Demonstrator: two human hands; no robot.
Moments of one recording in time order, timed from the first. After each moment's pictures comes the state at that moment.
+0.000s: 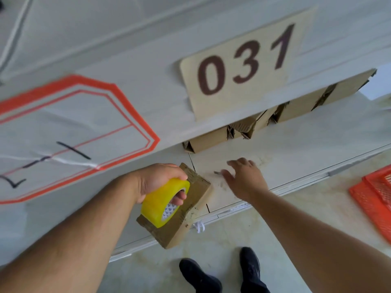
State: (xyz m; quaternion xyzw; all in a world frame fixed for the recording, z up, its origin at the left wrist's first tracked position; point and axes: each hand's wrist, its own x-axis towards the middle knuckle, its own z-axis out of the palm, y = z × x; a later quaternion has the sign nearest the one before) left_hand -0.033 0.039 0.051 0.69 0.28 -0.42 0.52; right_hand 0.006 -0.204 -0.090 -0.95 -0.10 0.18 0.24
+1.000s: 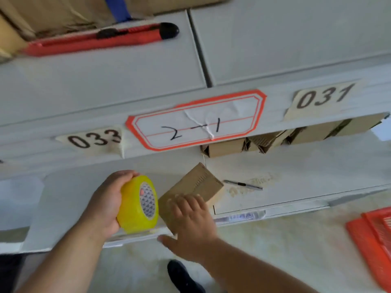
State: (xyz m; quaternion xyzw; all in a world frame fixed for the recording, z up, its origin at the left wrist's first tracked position) left_hand -0.159 0.107 0.067 0.58 0.44 0.06 0.69; right_hand -0.138 -0.086 -0.037 -0.89 -0.40 0.10 0.18
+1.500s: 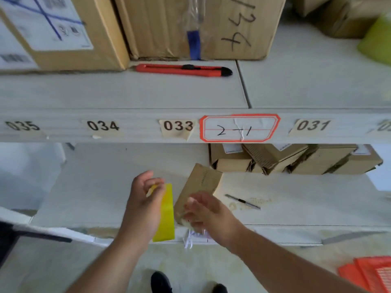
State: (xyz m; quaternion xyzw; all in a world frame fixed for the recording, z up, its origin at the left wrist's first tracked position) left_hand -0.205 0.031 0.098 0.68 0.38 0.20 0.59; right_hand -0.118 -0.129 0.061 -0.69 -0.18 0.43 0.55
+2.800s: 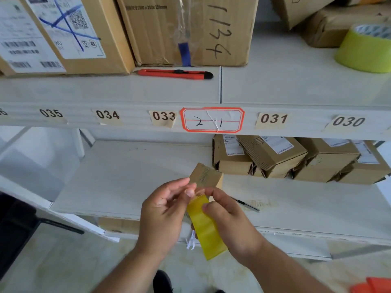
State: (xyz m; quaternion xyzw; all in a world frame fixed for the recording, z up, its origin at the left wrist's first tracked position) left_hand -0.218 -0.060 0.123 0.64 0.24 0.31 0.66; right_hand -0.136 -0.186 0.110 -0.62 -0.15 0.39 0.66
